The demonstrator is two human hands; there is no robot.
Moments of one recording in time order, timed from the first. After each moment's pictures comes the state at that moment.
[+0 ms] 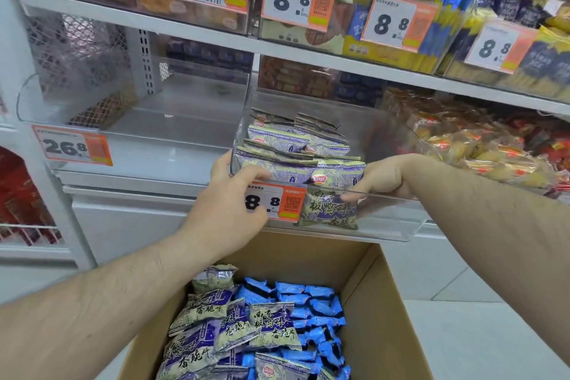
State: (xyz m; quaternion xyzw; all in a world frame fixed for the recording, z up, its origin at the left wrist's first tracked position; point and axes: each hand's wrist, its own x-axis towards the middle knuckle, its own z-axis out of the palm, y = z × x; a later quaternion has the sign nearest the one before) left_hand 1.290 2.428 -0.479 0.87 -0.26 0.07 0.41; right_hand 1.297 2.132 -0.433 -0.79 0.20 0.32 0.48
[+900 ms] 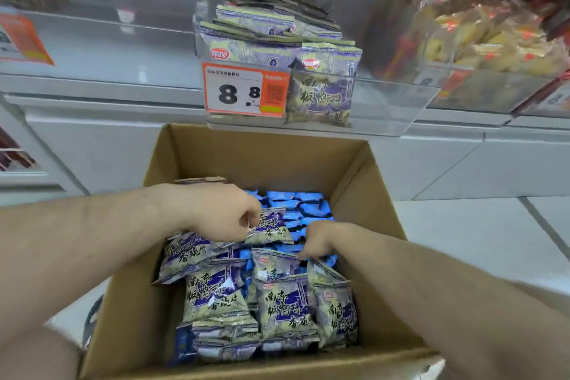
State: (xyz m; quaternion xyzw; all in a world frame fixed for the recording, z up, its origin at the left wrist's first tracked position) left_hand 1.264 2.427 -0.569 0.82 -0.49 -0.30 -0.01; right_hand 1.184 2.224 -0.666 -0.89 0.17 0.42 0.07
